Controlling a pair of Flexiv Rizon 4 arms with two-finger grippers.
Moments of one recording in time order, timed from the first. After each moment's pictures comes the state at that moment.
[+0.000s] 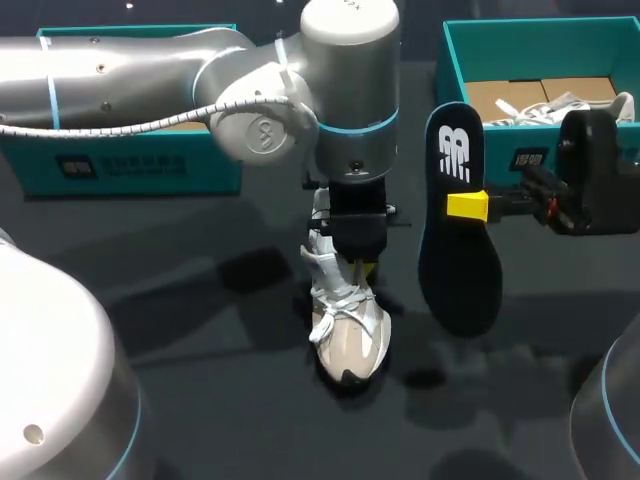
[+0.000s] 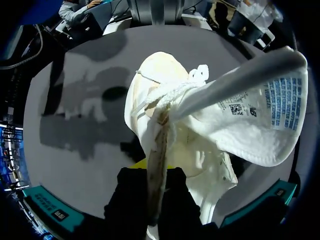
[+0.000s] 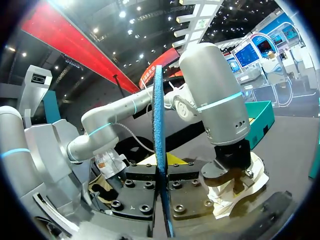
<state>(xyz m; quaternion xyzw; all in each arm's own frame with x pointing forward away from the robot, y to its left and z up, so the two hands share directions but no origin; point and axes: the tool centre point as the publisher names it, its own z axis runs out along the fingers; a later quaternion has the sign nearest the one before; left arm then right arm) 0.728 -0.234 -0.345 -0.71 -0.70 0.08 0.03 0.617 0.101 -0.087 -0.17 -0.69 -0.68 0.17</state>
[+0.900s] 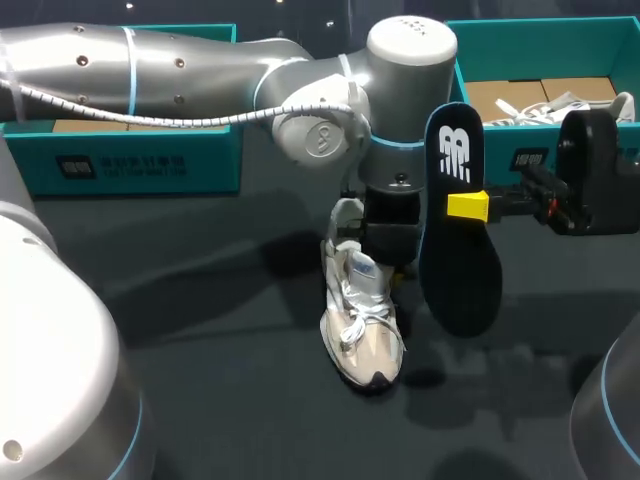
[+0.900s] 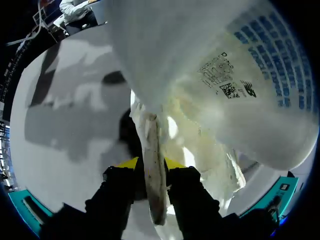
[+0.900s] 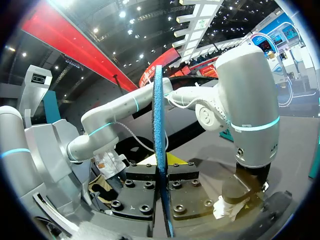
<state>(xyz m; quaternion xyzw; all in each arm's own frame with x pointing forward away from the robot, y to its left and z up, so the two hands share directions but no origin) 0.742 -0.266 -0.390 -0.71 -0.70 0.06 0.08 0.616 0.101 -0.087 -0.17 -0.69 -0.68 0.17</state>
